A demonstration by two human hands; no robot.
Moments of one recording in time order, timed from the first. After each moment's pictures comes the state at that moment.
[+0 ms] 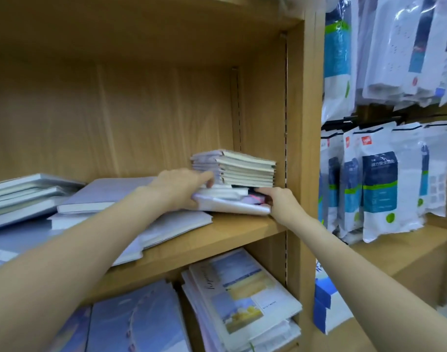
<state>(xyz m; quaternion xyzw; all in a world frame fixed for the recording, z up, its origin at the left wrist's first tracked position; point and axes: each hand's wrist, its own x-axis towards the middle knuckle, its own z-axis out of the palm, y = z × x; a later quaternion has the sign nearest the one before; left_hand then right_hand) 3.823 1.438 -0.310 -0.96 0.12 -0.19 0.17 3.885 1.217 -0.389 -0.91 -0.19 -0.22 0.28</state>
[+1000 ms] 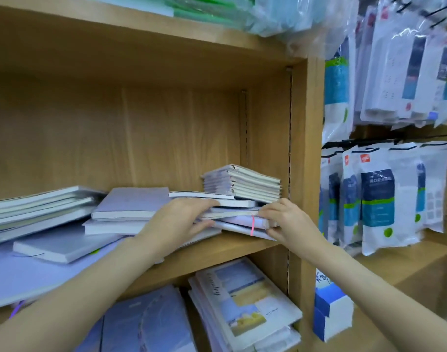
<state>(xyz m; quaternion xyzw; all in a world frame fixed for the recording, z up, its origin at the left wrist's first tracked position) 3.765 1.465 -0.347 -0.88 0.29 -0.38 -0.04 3.821 1.213 -0.385 -0.84 -0.34 -0.41 0.11</state>
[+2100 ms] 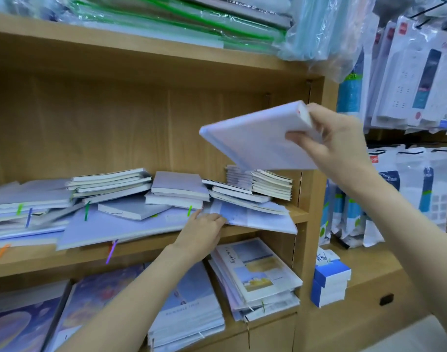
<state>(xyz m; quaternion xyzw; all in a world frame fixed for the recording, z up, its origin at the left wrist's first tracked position) 3.702 1.468 -0.390 -0.95 0.14 -0.26 0.07 3.665 1.227 -0.238 -0.74 -0.37 -0.49 0.29</state>
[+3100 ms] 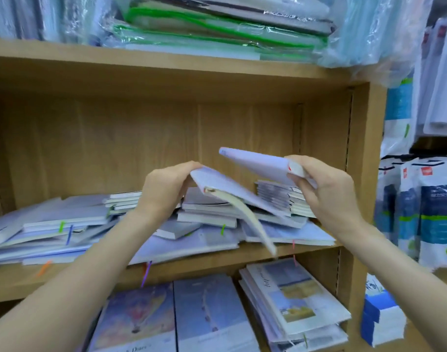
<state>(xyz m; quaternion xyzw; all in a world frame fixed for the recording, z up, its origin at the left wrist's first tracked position) 3.673 1.573 -0.284 -0.80 0.19 -0.57 -0.03 3.720 1.292 -0.294 -0.70 -0.36 -0.55 0.28</state>
